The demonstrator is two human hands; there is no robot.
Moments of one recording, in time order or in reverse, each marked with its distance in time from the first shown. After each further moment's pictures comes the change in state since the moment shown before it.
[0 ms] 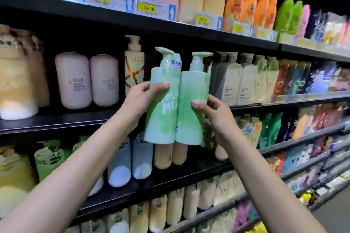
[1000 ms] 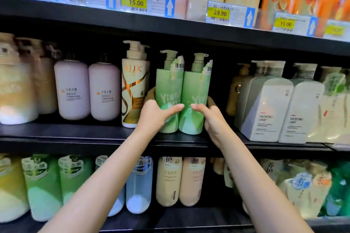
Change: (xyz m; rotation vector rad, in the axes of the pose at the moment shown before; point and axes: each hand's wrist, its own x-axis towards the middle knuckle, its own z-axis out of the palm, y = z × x) left_hand 0.108 -0.077 0.043 0.530 0.440 0.004; right_hand 0.179 0.087 -0.007 0.188 -0.283 0.071
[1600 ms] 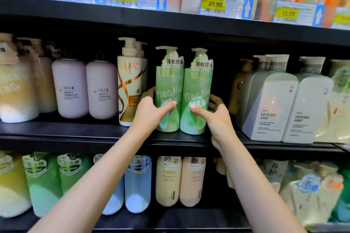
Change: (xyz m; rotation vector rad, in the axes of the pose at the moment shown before) left_hand -0.001 -0.001 0.000 0.013 0.036 0.038; right_hand -0.009 0.005 -0.011 0.078 0.117 -0.059
